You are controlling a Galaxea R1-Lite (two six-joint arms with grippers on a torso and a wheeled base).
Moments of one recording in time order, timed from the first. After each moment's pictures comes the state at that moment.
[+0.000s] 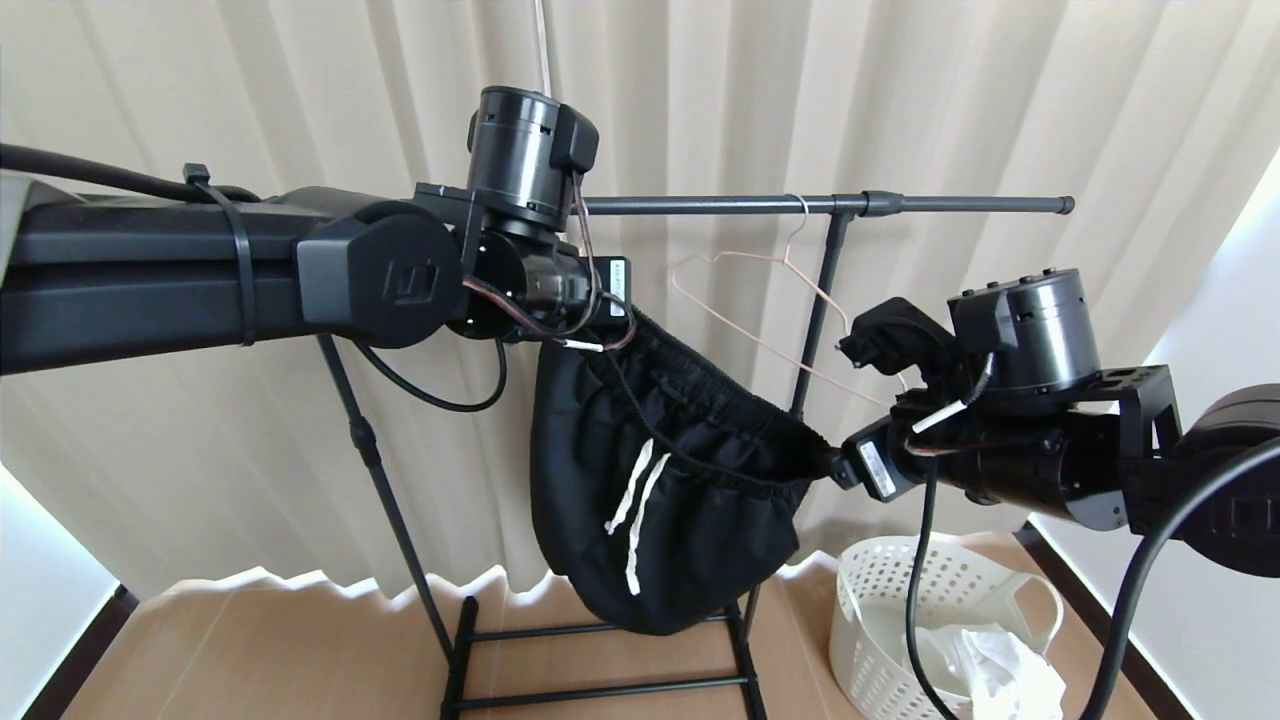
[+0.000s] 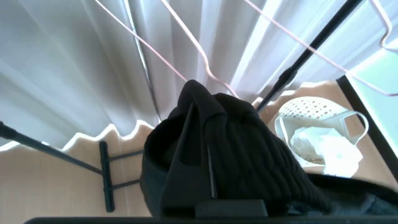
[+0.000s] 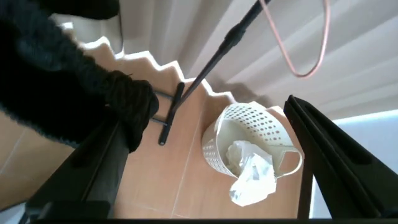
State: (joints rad) left arm -0.60 2.01 -1.76 0.17 0.35 -0.21; right arm 0.54 1.70 -0.98 -0.13 -0.35 -0.12
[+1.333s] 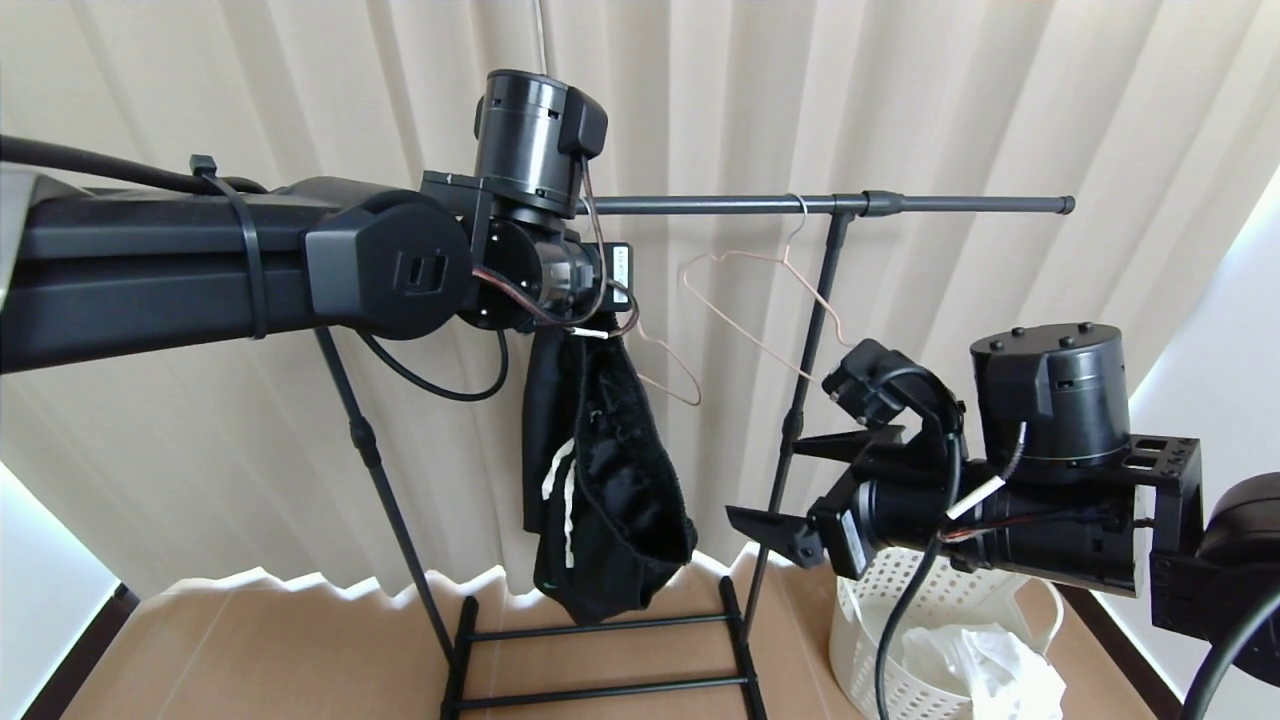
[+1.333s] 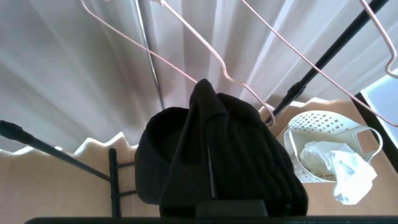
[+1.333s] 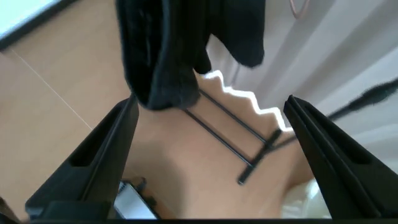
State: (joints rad) left arm -0.62 2.03 -1.81 0.17 0.43 -0.19; right arm 0.62 1.66 -0.79 -0.40 0.13 -0.06
